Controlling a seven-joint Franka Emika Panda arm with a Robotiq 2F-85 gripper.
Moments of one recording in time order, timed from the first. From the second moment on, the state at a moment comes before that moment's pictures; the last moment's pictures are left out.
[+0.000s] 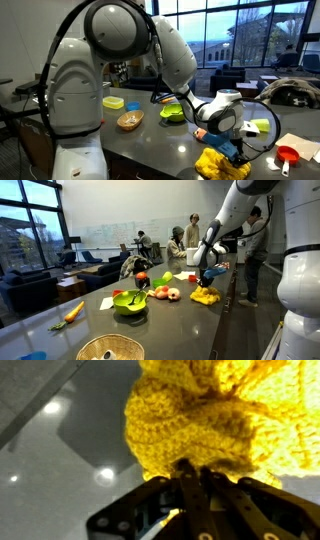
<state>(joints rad) -0.22 0.18 -0.25 -2.37 -0.11 2.70 -0.02</state>
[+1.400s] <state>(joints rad) 0.03 0.04 0.02 -2.35 -0.11 2.45 0.03</state>
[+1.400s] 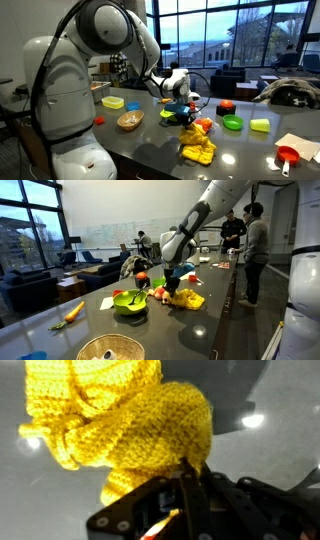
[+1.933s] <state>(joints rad) 0.10 0.03 0.11 -2.34 -0.03 2.37 0.01</state>
